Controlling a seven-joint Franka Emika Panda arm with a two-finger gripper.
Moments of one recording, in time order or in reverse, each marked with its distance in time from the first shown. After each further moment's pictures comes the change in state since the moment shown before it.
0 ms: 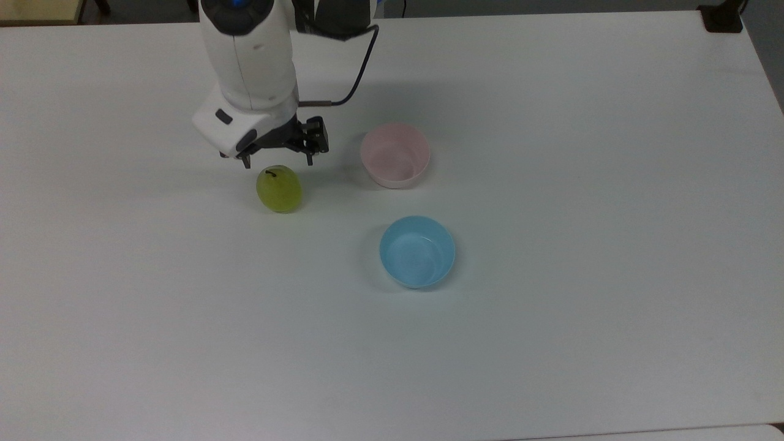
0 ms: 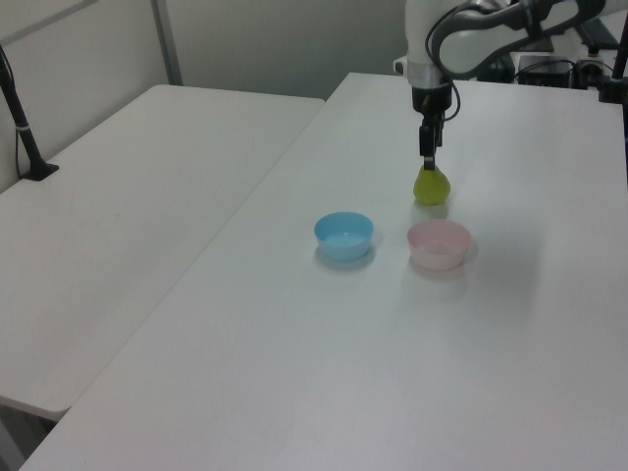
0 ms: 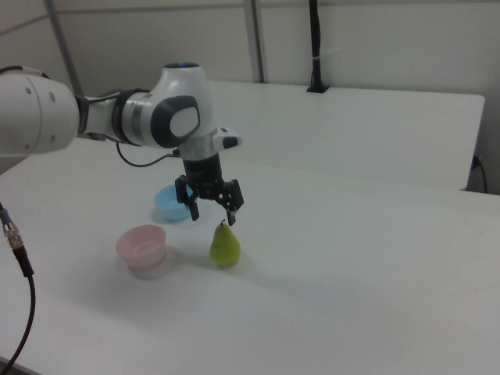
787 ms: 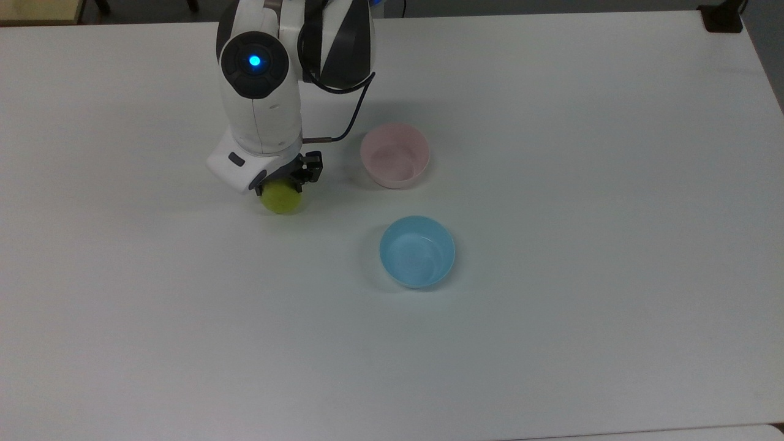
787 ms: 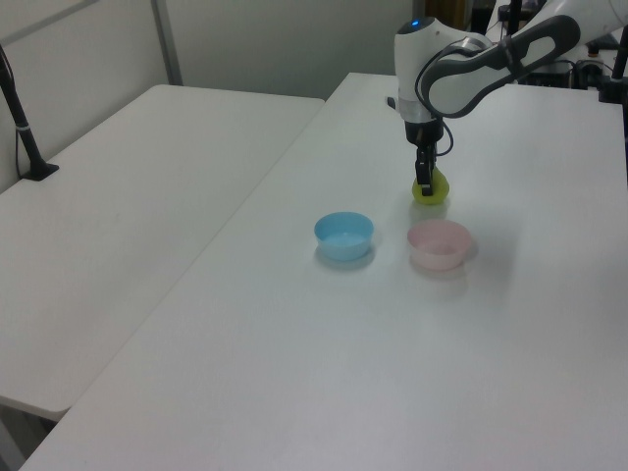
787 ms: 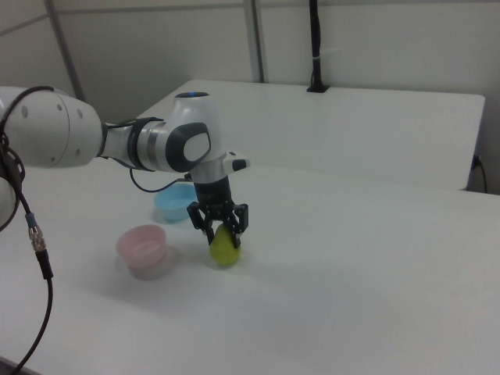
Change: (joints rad) arm -0.001 0.106 -0.001 -0.003 -0.049 0.084 -0.023
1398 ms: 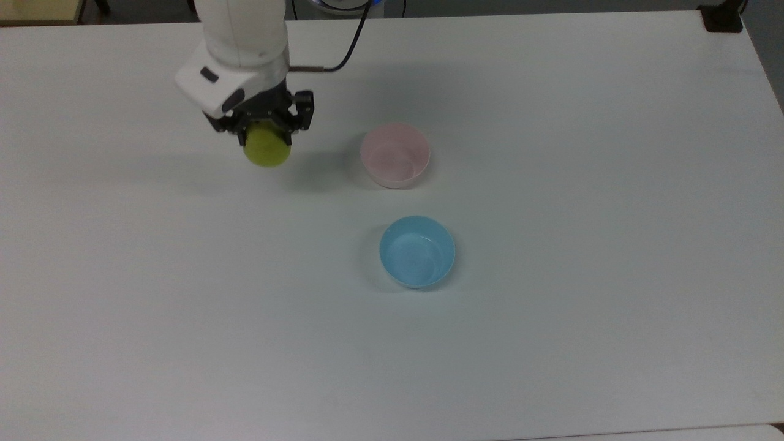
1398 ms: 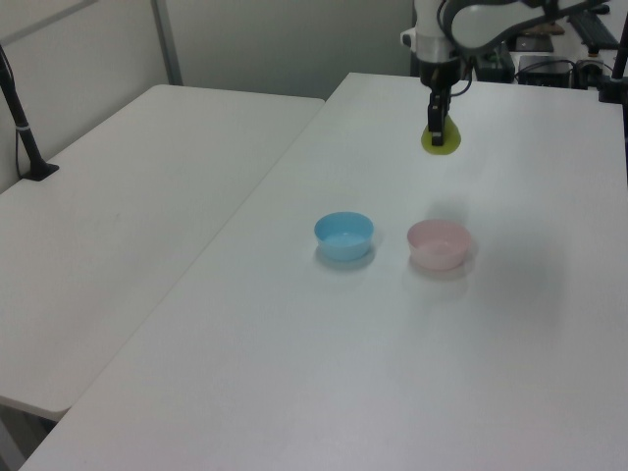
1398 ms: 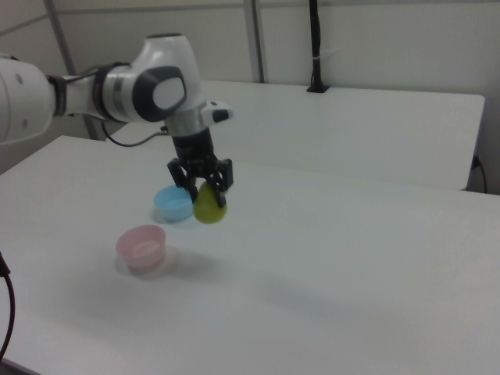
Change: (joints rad) arm -0.001 -0.208 0.005 0.011 0.002 -0.155 0.030
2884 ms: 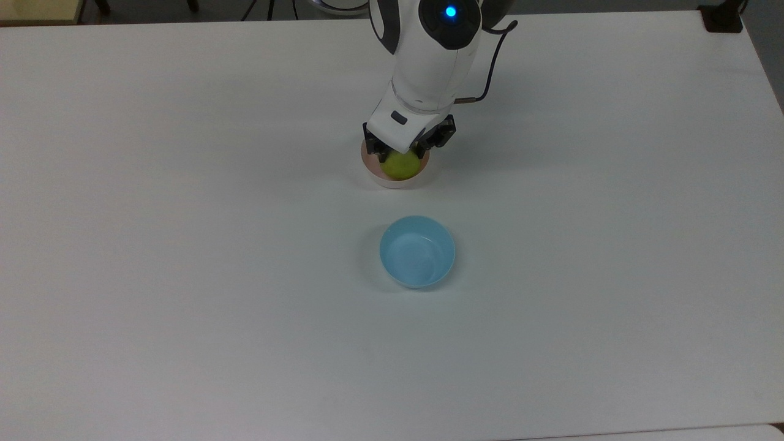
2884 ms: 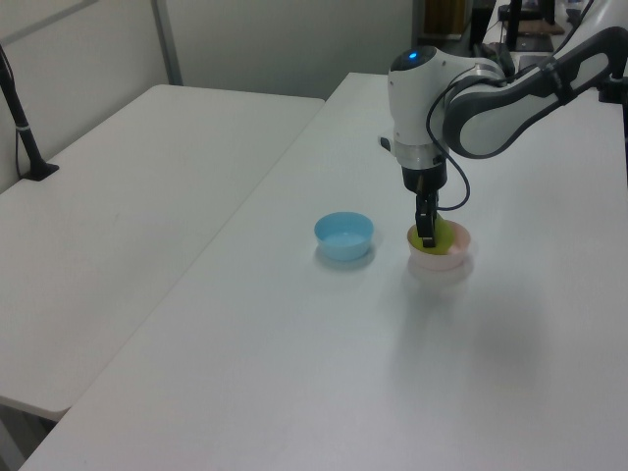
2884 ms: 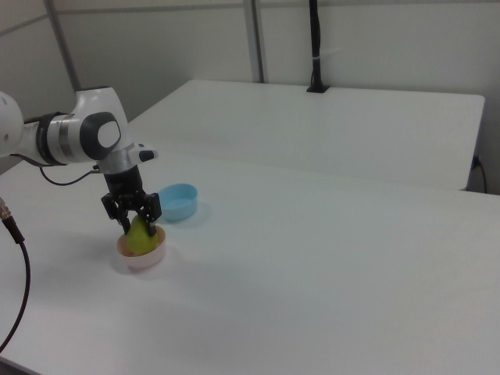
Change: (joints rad) arm 0.313 0.072 0.013 -0.165 0.008 0.139 0.263
